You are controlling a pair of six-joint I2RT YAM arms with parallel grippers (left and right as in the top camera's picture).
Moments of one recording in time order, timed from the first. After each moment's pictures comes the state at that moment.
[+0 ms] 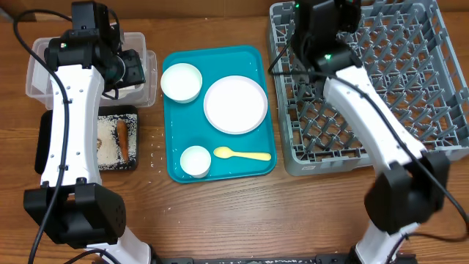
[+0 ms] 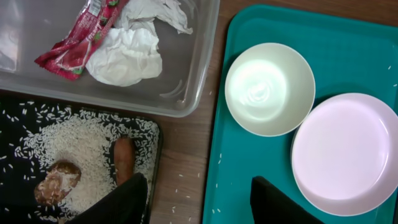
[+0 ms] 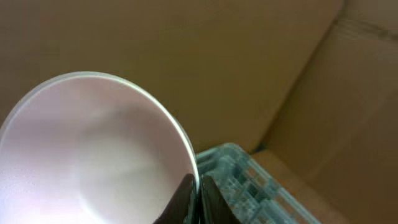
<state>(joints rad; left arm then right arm) 0.08 1.82 1.84 -1.17 0.02 -0.18 0.35 1.91 1.72 -0.07 1.00 -0.07</state>
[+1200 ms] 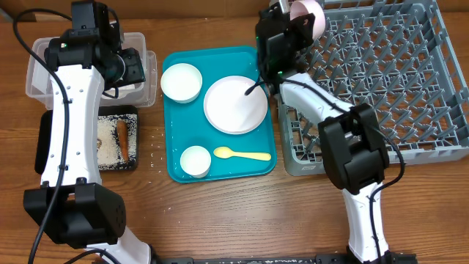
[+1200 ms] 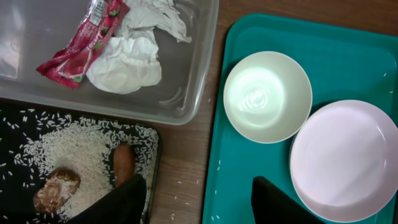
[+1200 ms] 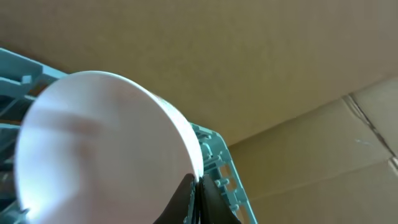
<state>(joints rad) 0.08 1.82 1.84 -1.14 0.02 -0.18 0.44 2.30 1.71 0.31 1.13 -0.72</state>
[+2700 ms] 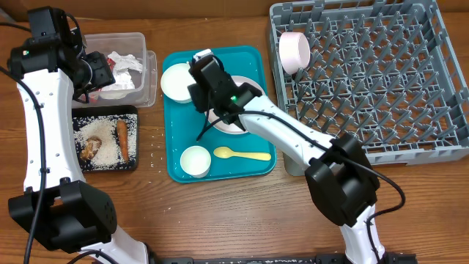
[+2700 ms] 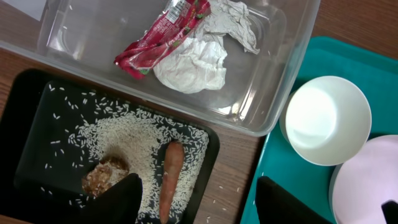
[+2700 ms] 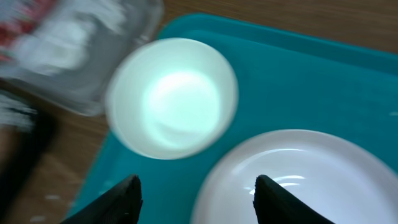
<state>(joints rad) 0.25 1.82 1.84 -1.15 0.01 -0.18 0.74 2.14 1.75 -0.42 0.10 0.31</state>
